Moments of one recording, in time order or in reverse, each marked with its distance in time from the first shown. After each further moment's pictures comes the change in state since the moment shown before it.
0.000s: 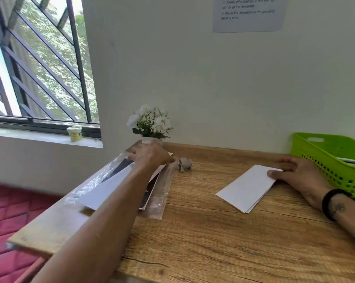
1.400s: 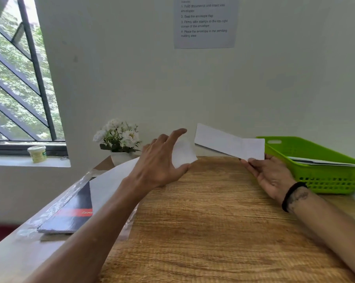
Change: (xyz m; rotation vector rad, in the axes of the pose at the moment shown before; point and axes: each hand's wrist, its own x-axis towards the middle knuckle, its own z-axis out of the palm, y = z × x) left_hand -0.054 0.057 0.004 -0.181 0.308 0.902; right_hand 0.008 -0.019 -0.008 0.952 0.142 0.197
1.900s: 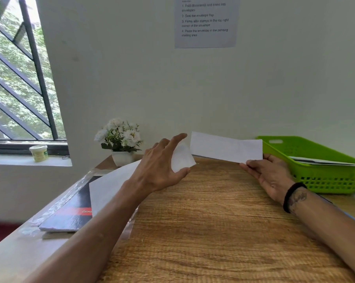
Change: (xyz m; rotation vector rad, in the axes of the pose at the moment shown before) left_hand -0.005 -0.012 0.014 -0.013 -0.034 0.033; right_hand -0.013 -0.001 0.001 -0.162 -0.006 -0.042
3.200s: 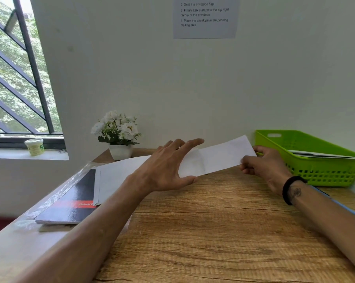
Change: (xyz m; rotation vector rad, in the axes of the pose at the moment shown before) left_hand 0.001 0.006 0.012 0.038 -0.162 0.209; right_hand -0.008 -0.003 0.001 -0.604 -0.084 -0.152
